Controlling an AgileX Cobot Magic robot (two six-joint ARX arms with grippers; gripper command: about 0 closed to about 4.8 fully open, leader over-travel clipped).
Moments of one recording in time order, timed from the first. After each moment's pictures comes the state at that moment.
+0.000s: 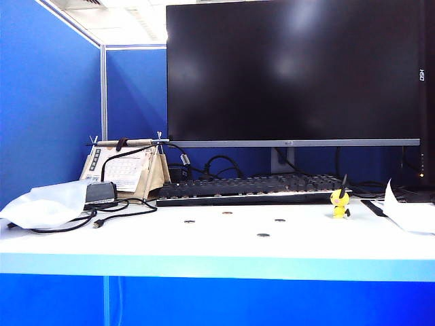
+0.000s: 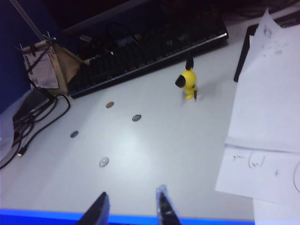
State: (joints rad) left arm -0.53 0.23 0.44 -0.23 0.14 -0.27; right arm 0.21 0.00 0.13 -0.29 -0.06 0.42
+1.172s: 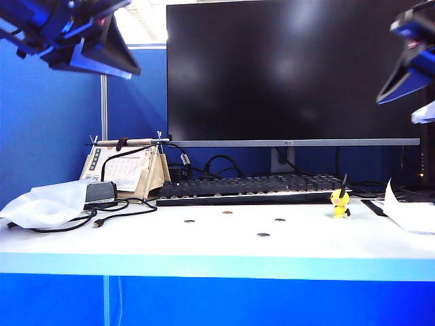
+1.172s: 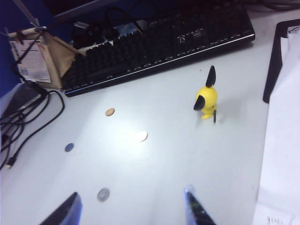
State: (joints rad) left arm -0.53 1.11 0.69 0.15 0.08 -0.01; right arm 0.21 0.85 0.39 0.17 -0.11 0.38
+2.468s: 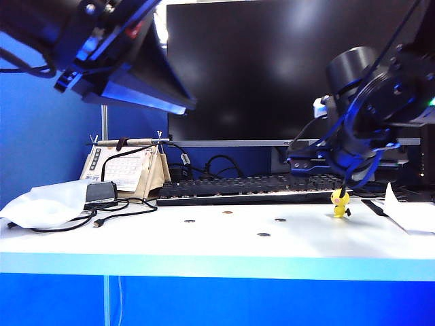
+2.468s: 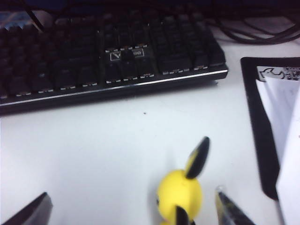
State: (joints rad) left arm -0.82 1.11 0.58 0.12 0.08 -0.08; right arm 0.36 1.88 0.85 0.69 0.40 0.21
